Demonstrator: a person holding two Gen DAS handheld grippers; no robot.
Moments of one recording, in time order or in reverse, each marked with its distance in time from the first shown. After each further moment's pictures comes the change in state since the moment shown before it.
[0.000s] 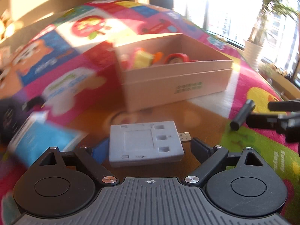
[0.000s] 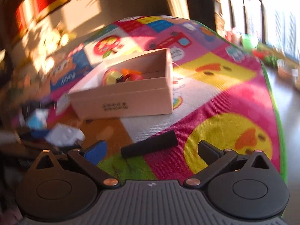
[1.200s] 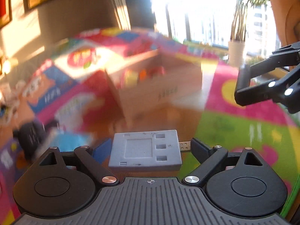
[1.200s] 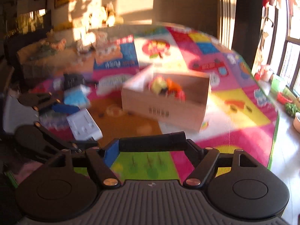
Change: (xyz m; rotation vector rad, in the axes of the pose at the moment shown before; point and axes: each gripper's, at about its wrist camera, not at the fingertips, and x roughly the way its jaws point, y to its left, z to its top) left arm -0.066 -0.025 -0.011 0.213 -0.167 0.003; right arm -0.088 0.041 0.026 -0.251 -0.052 0.124
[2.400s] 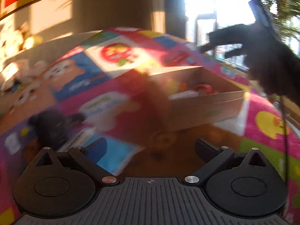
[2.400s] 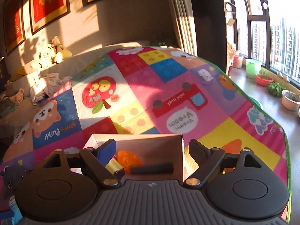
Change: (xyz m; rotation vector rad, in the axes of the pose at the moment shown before) left arm 0.019 0.078 -0.015 -0.244 -0.001 0.096; right arm 0.182 -0.104 0.126 0.299 -0.043 -0.145
